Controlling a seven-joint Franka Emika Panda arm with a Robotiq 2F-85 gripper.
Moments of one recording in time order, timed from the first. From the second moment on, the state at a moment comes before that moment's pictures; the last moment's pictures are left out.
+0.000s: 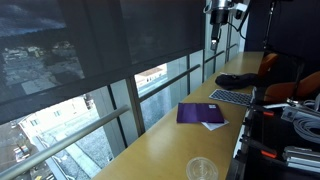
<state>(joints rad) -0.17 0.00 -0.04 -2.09 0.22 2.10 -0.55</state>
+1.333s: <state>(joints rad) -0.15 -0.01 -0.05 -2.09 0.22 2.10 -0.52</state>
